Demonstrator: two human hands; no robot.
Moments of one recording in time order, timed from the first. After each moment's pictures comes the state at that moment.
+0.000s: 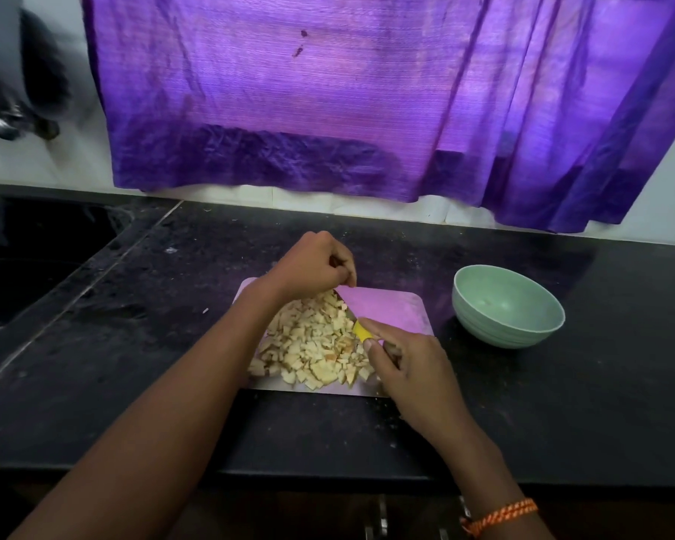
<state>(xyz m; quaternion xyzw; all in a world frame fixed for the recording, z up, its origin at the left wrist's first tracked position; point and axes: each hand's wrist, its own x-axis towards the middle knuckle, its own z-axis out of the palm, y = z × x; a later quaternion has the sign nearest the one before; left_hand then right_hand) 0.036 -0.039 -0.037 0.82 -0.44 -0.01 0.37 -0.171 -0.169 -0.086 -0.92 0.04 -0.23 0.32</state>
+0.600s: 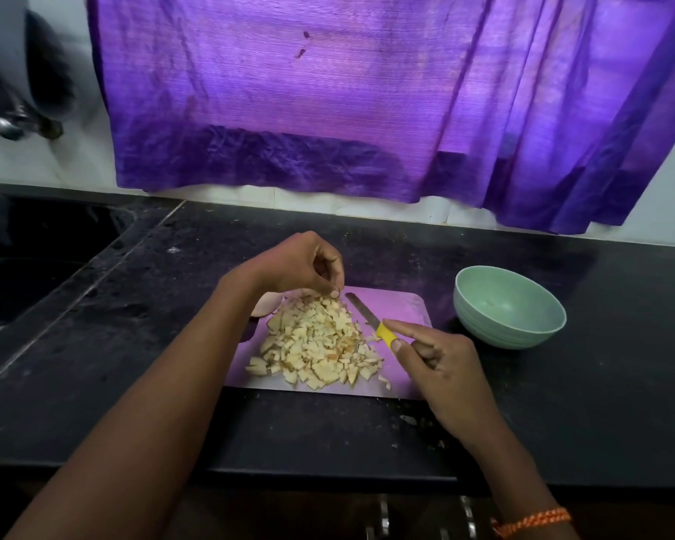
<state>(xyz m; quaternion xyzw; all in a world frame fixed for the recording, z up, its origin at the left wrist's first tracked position) 0.053 -0.013 -0.027 0.80 -0.47 -0.14 0.35 -0.183 -0.199 -0.091 -0.86 0.02 -0.26 0.43</state>
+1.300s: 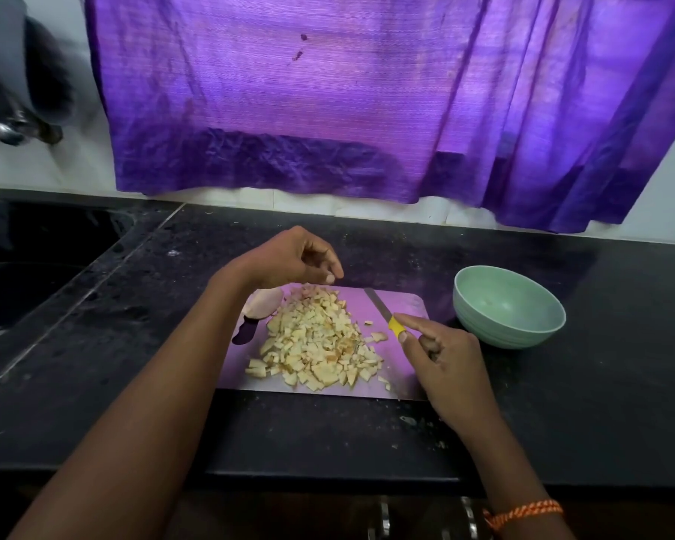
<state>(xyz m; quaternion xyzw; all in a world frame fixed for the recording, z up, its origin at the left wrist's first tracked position) 0.063 -0.003 -0.025 0.79 -0.47 -0.12 0.38 -0.174 -0.206 -0.092 -0.88 0.05 -0.31 0.36</state>
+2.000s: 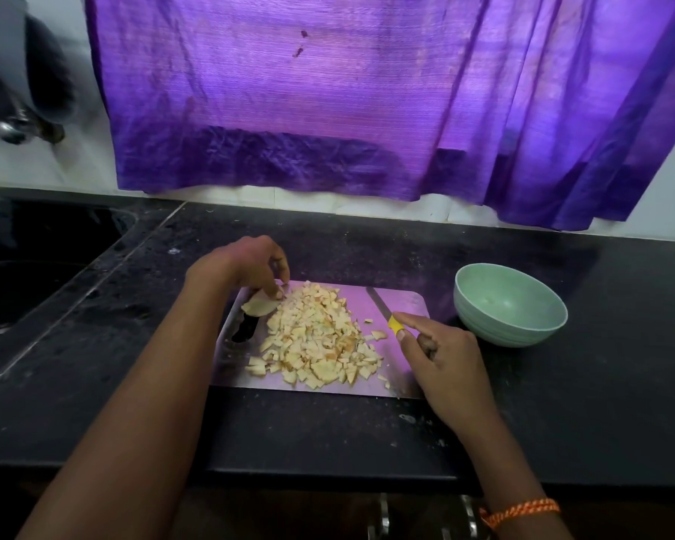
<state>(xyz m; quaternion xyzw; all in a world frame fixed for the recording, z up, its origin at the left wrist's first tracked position) 0.086 0.029 -0.030 0.94 -0.28 -0.12 0.17 -0.178 -0.200 -0.086 -0.89 0.06 -0.30 0.33</state>
